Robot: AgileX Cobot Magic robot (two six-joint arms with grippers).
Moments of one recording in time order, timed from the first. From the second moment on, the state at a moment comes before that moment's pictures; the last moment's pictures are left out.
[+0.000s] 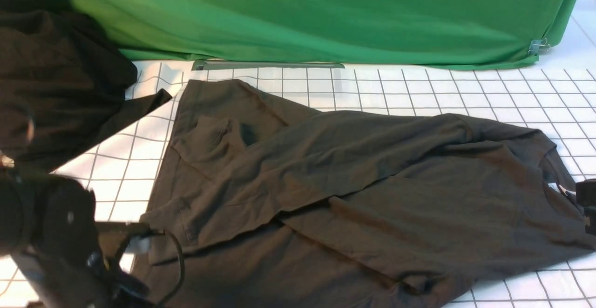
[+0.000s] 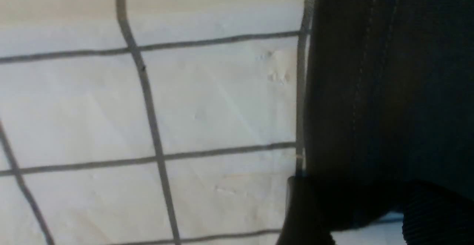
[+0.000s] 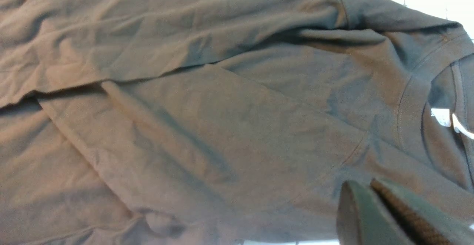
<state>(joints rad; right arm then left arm) 0.20 0.83 -0.68 0.14 0.59 -0.02 -0.34 1.46 -0.61 -0.06 0.82 -0.26</state>
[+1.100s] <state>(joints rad) 0.48 1.23 -0.70 0.21 0.81 -0.42 -0.34 1.17 -0.61 0.02 0.98 -0.31</state>
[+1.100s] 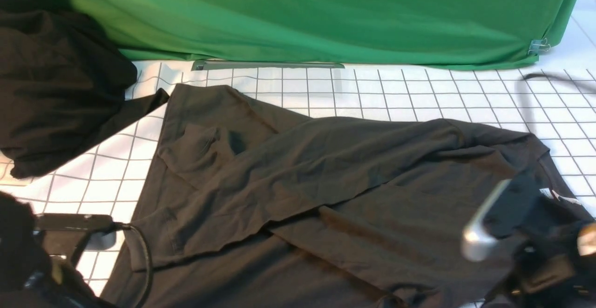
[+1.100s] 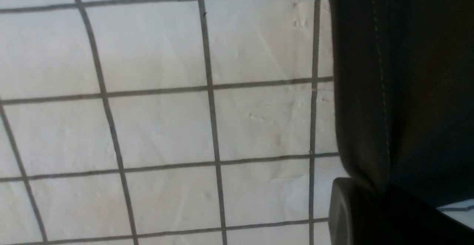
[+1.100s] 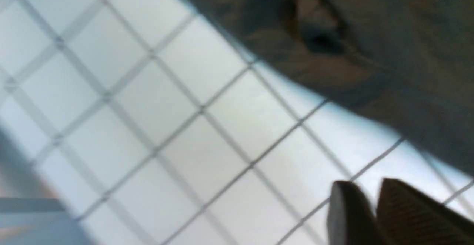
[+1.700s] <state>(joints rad) 0.54 1.56 -0.70 -0.01 0.63 -0.35 -0.34 1.14 -0.61 0.02 1.02 -0.29</state>
